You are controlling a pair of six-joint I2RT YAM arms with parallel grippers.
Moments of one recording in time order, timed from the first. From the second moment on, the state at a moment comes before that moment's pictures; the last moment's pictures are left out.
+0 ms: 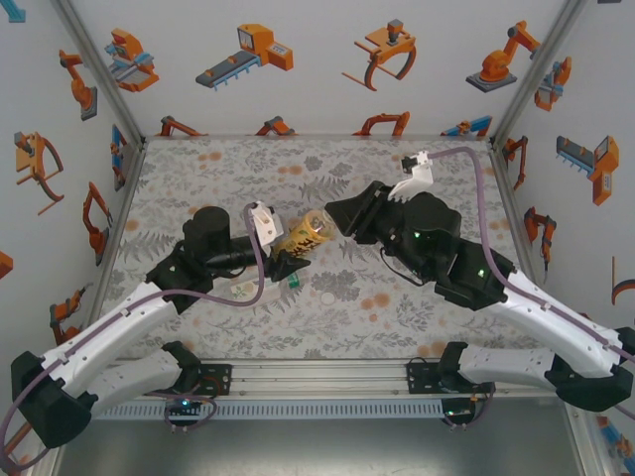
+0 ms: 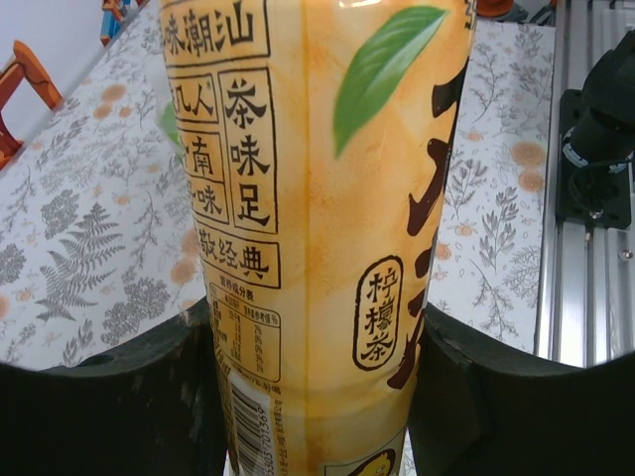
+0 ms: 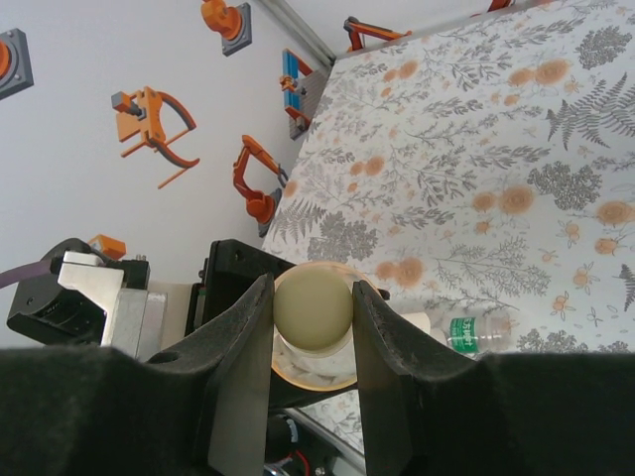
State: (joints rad) left arm -0.77 0.96 0.81 -0.06 0.53 0.26; right arm 1.07 1.04 1.30 -0.42 0.41 0.77
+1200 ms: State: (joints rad) left arm -0.78 0.97 0.81 -0.01 0.60 0.26; right arm 1.08 1.05 1.34 -0.50 0.33 0.70
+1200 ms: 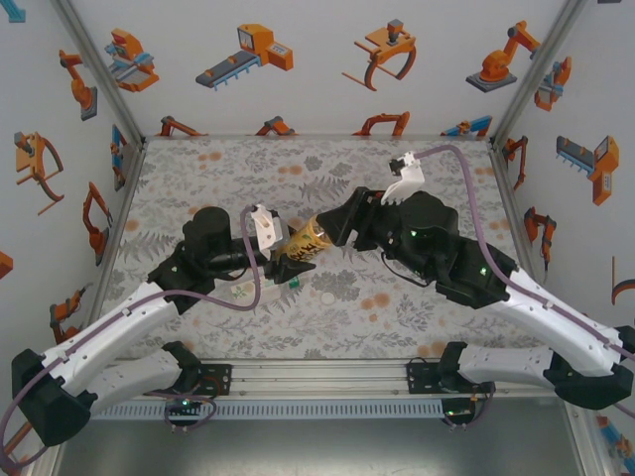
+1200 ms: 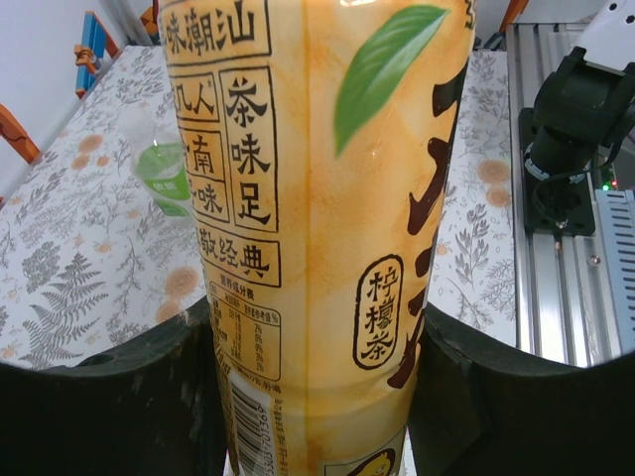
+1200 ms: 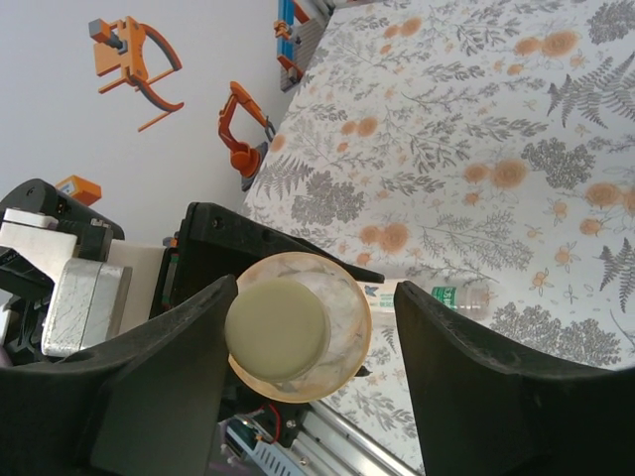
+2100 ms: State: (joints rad) left arm -0.78 0.93 0.84 -0.30 0.81 0.43; right arm 1.08 0.92 1.57 -0.85 -0.15 -0.07
